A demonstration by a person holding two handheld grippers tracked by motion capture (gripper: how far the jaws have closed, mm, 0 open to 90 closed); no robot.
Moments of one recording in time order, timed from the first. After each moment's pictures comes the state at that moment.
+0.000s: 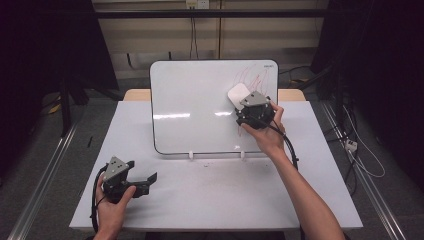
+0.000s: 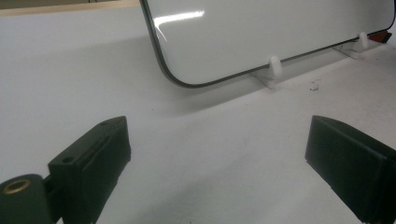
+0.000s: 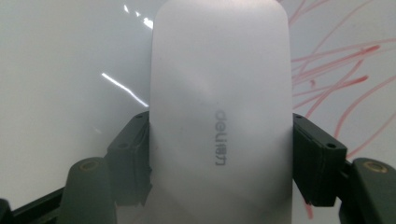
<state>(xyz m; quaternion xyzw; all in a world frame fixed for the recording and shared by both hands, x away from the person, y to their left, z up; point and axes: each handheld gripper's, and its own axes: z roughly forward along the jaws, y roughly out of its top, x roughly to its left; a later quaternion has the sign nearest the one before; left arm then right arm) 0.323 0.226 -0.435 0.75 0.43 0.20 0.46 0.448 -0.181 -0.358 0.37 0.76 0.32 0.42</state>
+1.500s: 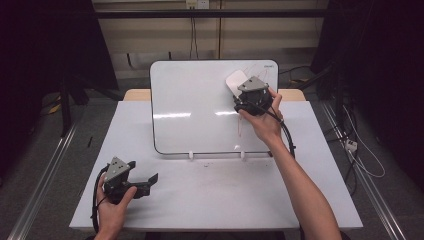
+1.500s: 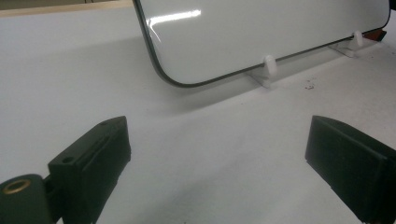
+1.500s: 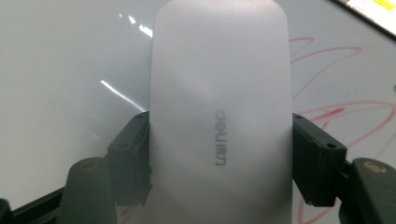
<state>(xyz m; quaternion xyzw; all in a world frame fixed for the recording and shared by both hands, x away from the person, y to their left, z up) 0.322 0.224 -0.436 0.75 0.42 0.20 0.46 0.473 -0.177 -0.331 0.38 0.75 0.33 0.43</state>
